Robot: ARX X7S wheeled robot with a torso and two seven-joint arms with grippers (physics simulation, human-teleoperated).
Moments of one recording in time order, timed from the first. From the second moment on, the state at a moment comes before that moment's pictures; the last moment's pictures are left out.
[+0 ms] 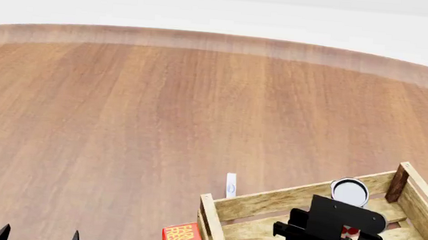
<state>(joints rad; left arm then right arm) -0.05 -0.27 0.34 -0.02 -0.25 0.06 -0.35 0.79 0.10 -0.35 1.22 0.25 -0.21 0.53</state>
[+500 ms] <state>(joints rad) -0.05 -0.27 0.34 -0.02 -0.26 0.07 -0.36 0.78 0.08 -0.25 1.31 0.17 -0.25 0.48</state>
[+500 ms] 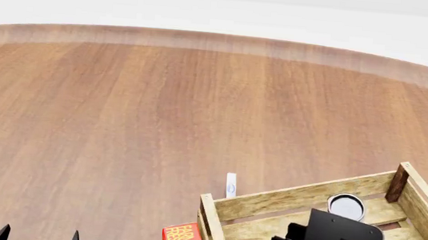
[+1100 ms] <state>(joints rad) -0.05 -0.28 0.35 -0.03 -0.26 0.07 -0.36 0.76 0.07 -0.14 1.31 0.07 -0.24 0.45</state>
